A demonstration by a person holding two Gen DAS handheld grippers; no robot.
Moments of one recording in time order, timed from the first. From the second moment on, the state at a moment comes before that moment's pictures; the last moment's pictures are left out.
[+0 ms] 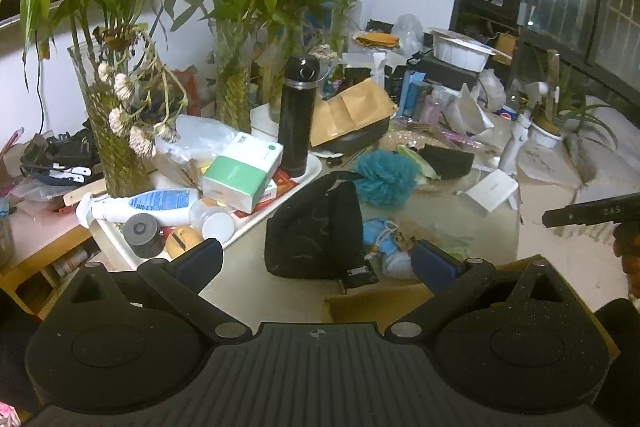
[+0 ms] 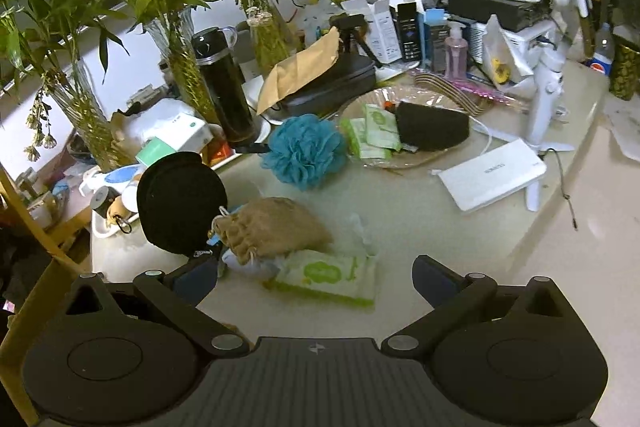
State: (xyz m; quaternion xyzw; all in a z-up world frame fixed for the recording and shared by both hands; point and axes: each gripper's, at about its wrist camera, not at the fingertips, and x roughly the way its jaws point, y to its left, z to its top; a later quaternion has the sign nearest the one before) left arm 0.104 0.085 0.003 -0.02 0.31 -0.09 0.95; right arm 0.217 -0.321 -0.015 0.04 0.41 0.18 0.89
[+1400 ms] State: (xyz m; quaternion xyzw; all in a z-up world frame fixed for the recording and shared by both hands) left arm 0.145 0.096 -0.030 -0.02 0.33 -0.09 0.94; right arm 0.351 -0.293 -0.181 -0.03 0.47 0.13 0.87
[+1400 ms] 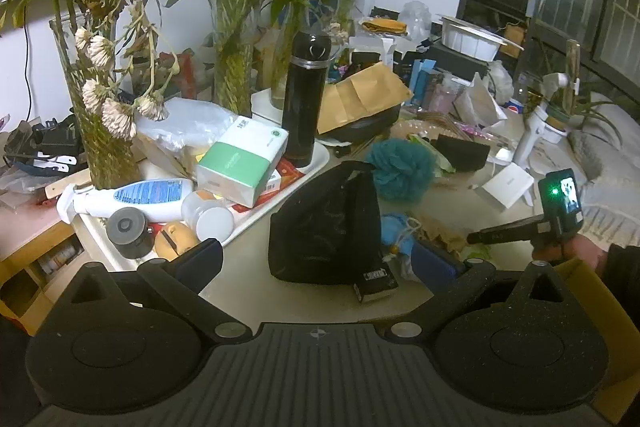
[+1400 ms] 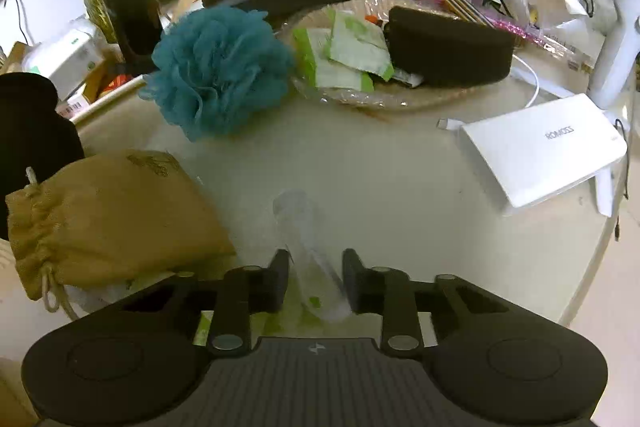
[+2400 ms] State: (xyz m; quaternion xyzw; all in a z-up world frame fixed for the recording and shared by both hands) left arm 0.149 0.079 -0.015 0.03 0.29 -0.10 0.95; right arm 0.280 -0.317 -0.070 -0.01 0.39 0.17 0.90
